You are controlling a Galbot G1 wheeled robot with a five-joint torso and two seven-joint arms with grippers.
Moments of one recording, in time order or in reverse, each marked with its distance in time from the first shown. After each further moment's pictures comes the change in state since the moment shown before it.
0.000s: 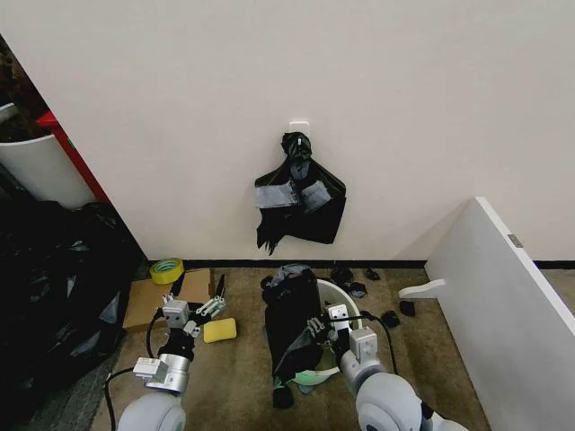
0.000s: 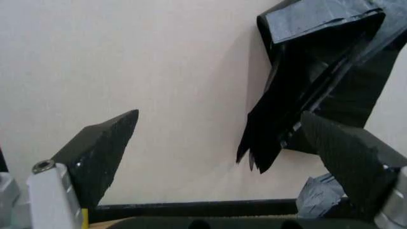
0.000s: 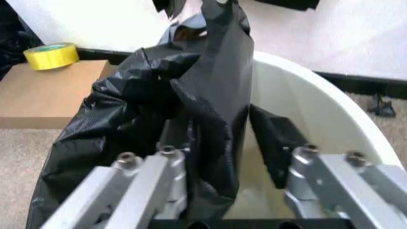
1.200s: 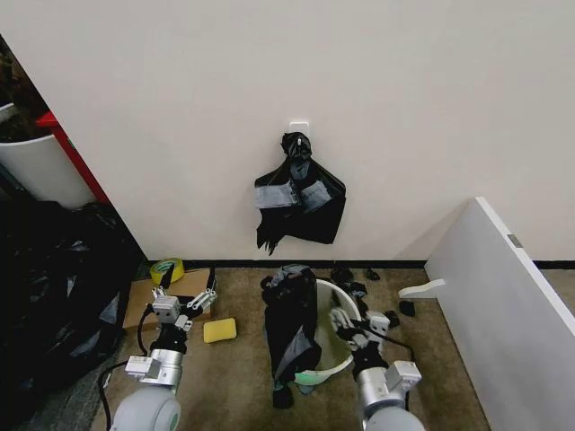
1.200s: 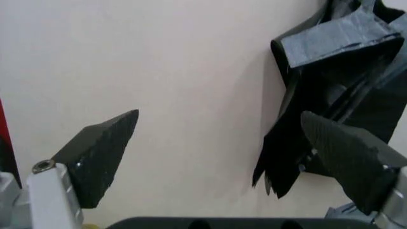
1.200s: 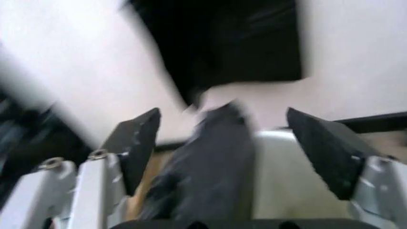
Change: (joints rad) left arm -0.032 -0.027 -0.029 0.038 0.016 -0.063 0.004; right arm -0.147 -0.016 0.069 0.060 0.016 0.385 -0.145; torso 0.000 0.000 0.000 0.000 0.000
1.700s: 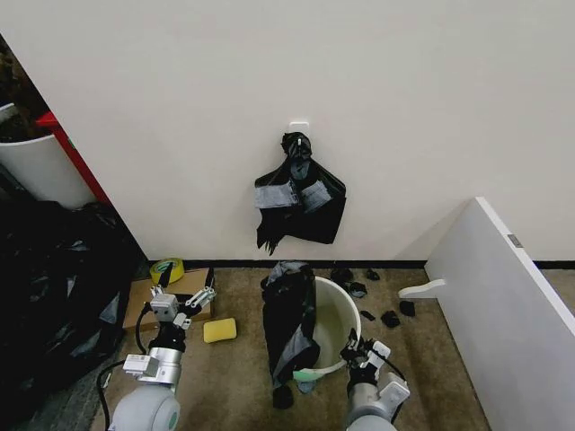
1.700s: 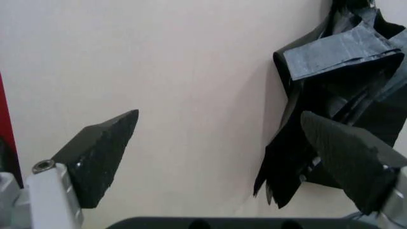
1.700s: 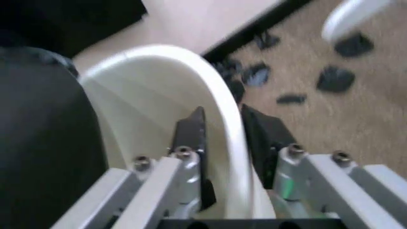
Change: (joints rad) left arm 0.010 -0.003 -0.015 -0.023 -0.015 -0.012 0.001; right arm -0.069 0.177 0.014 -0.161 0.083 0.195 0.379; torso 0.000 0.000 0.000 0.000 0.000
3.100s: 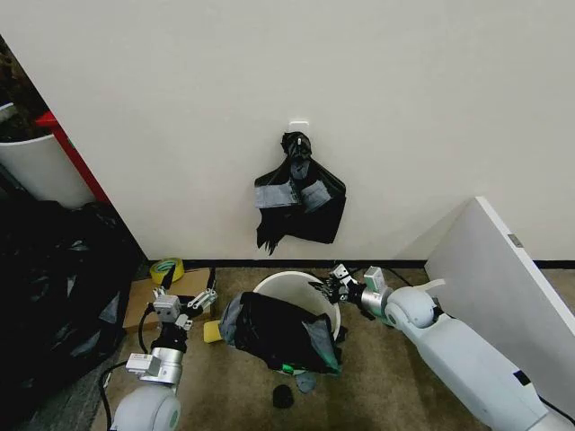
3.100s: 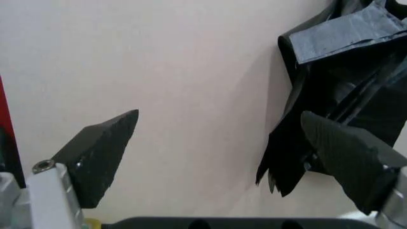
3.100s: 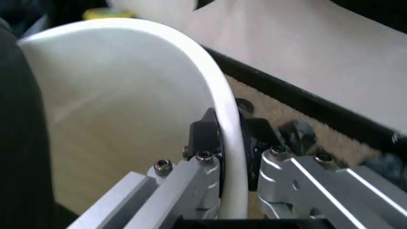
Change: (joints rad) left arm -0.014 -0.020 -0.007 0.034 -0.002 0.020 0.022; right arm 0.644 -0.205 -0.039 -0.451 -0.070 -0.544 -1.046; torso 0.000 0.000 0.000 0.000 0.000
